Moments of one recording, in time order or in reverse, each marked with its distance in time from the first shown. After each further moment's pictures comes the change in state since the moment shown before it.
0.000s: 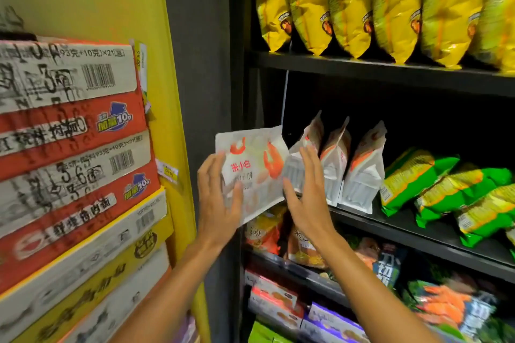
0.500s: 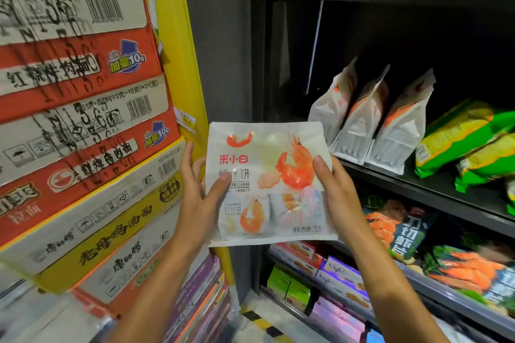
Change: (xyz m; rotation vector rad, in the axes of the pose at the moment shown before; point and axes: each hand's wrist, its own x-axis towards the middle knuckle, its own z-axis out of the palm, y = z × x) left_hand -0.062 0.045 -0.075 -0.491 -0.051 -0.657; right_hand -0.063 -0.028 -0.024 0.778 -0.149 0.476
